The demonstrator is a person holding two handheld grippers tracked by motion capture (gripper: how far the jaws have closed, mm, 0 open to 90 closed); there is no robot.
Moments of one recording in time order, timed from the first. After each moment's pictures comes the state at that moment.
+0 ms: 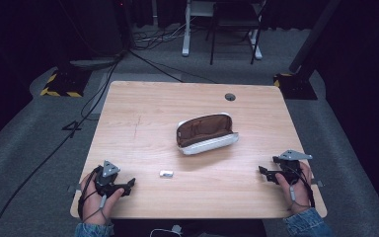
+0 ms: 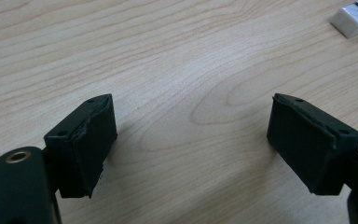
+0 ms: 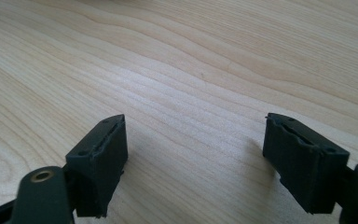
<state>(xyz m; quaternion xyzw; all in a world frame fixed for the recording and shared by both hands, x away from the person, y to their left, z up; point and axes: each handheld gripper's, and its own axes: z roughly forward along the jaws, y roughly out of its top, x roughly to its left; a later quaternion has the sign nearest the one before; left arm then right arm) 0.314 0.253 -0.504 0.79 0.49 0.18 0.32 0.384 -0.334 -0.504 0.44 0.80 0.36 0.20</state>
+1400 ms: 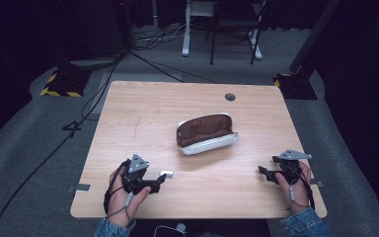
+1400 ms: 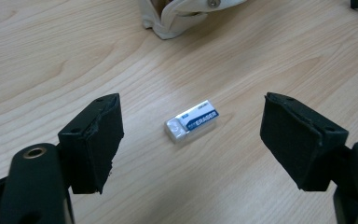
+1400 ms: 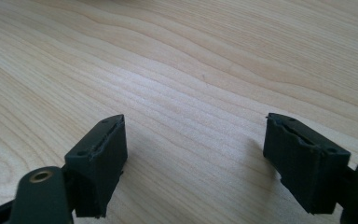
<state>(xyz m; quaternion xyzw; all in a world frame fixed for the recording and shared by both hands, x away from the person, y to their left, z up) 0.313 0.168 -0.455 0.80 0.43 0.14 0.40 0.385 -0.333 -0.504 0.44 0.80 0.36 0.20</state>
